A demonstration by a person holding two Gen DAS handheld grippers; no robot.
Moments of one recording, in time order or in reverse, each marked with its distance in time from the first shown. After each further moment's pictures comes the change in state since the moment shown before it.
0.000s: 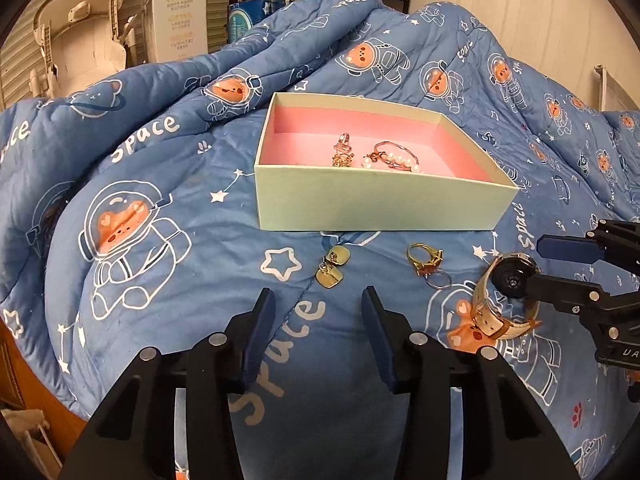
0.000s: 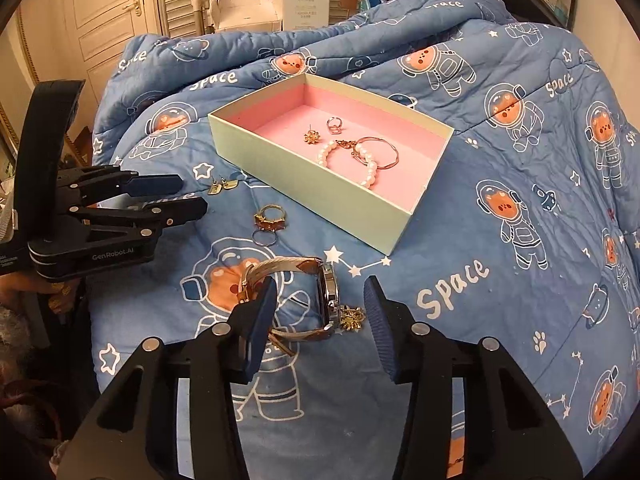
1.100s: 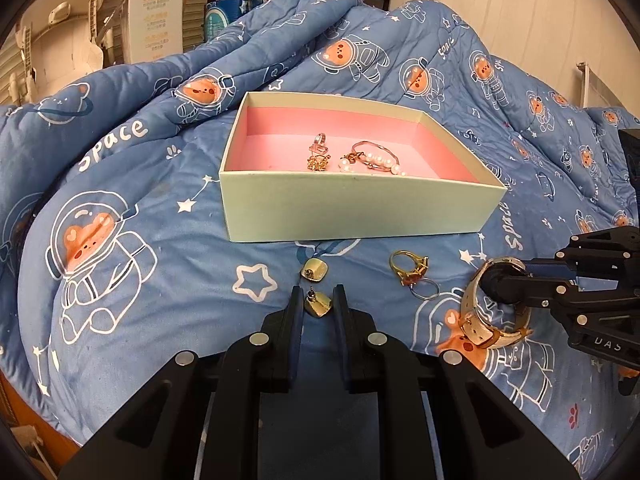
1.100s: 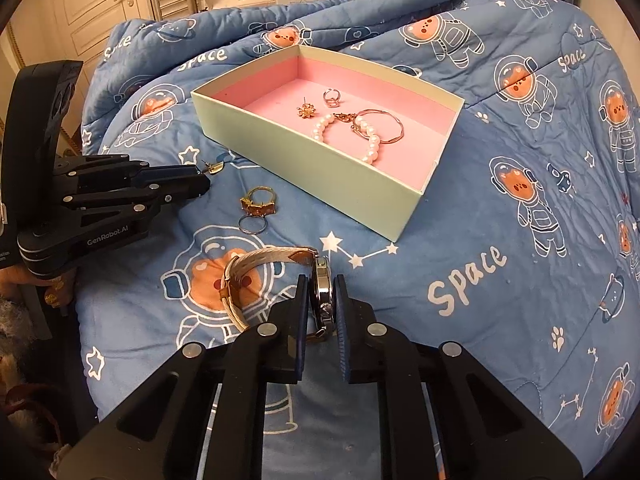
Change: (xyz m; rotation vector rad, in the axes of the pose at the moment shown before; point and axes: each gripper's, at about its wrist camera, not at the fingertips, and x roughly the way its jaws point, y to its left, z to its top) left arm 0.010 -0.002 0.002 0.022 -0.005 -0.086; right arm 0.023 -0.005 0.000 0.020 0.072 0.024
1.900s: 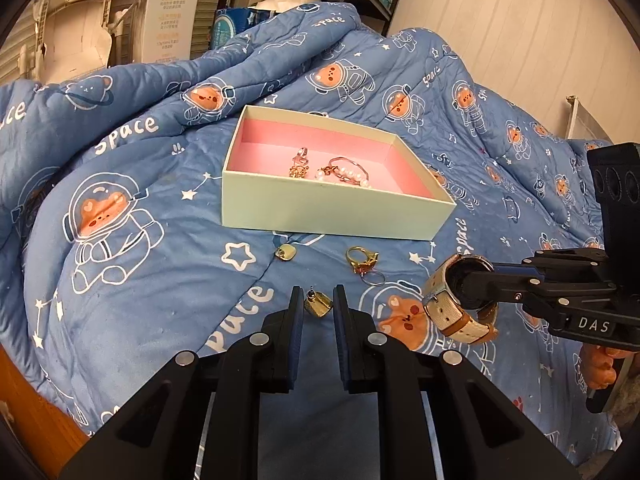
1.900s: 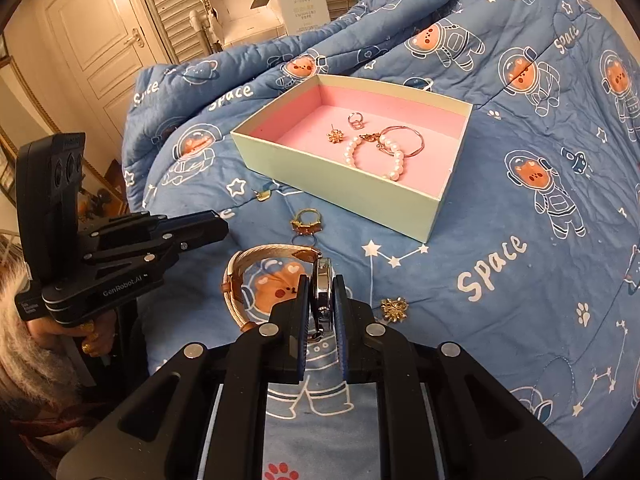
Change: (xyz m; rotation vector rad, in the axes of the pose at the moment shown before) left arm -0.043 -0.010 -0.010 -0.081 -0.048 -0.080; right arm -0.034 -0.002 0.002 0.134 -0.068 0.186
